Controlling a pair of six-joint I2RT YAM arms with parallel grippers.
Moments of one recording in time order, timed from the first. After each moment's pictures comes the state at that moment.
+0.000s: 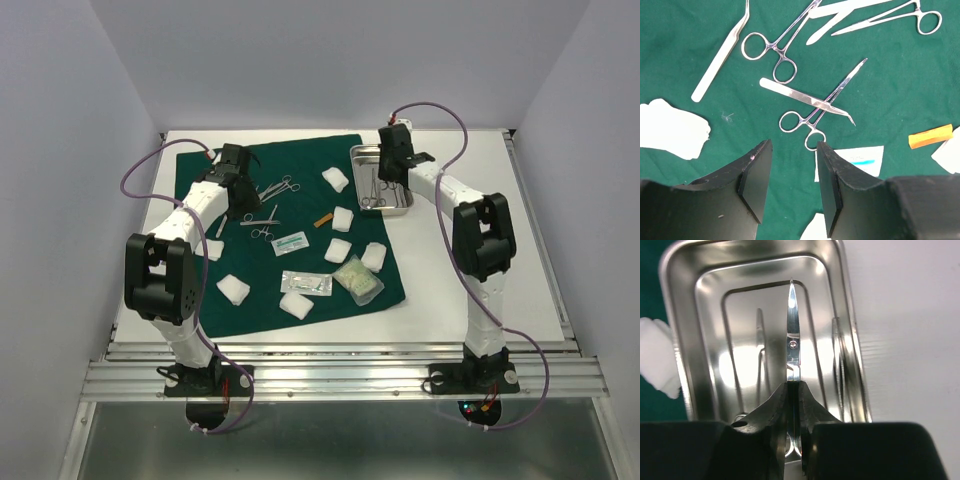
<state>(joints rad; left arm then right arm) -0.22 1.71 1.33 -0.65 -0.18 -0.57 0.37 2.14 1.76 -0.33 0.35 0.30</state>
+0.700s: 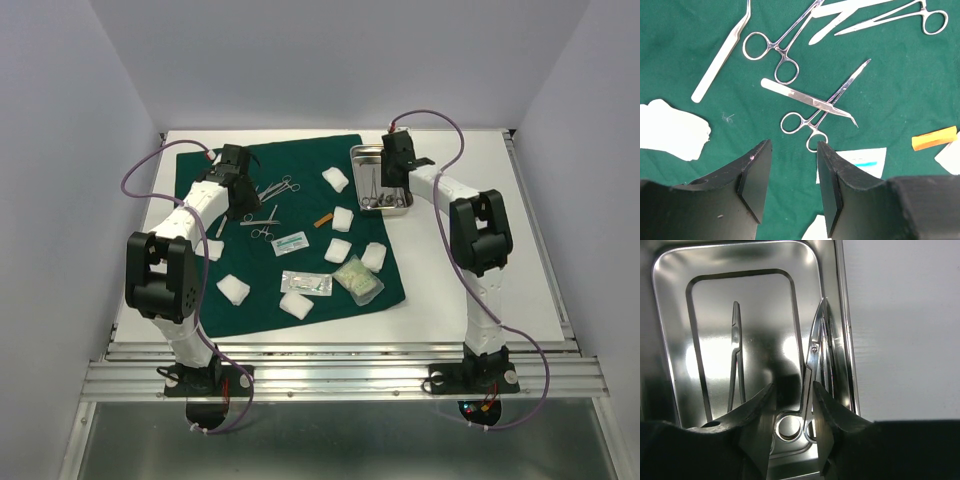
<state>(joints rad) -0.21 1.72 1.34 -0.65 -0.18 -0.57 0.32 2.20 1.72 -0.29 0.34 0.20</state>
